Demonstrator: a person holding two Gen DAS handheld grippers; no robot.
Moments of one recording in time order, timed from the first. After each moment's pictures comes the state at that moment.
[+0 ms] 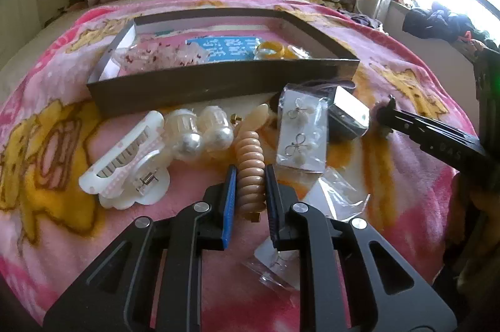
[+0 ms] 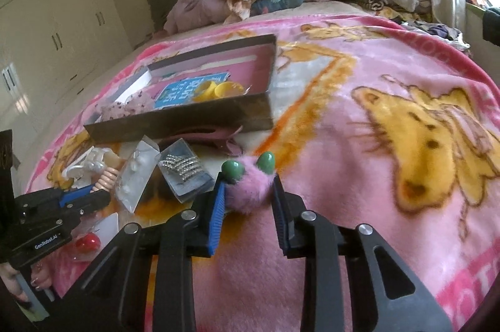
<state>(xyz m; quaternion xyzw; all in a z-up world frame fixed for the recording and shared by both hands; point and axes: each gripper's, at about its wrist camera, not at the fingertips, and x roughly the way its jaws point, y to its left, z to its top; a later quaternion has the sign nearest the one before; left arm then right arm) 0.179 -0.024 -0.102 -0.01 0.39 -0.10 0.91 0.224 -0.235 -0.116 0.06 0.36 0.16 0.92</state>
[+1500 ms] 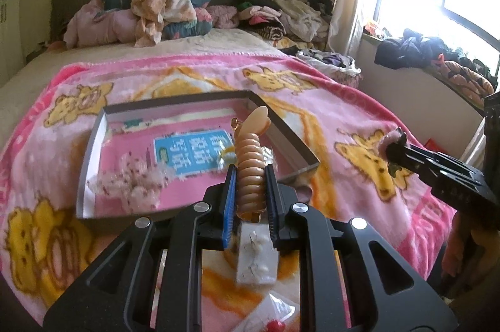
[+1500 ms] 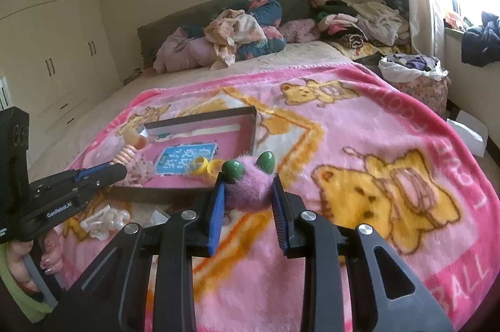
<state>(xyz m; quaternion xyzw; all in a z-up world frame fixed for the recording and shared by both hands) 0.230 -0.044 -0.017 -0.02 0.30 -0.16 0.94 0.221 -0.250 -0.027 0.05 0.28 0.12 0.95</state>
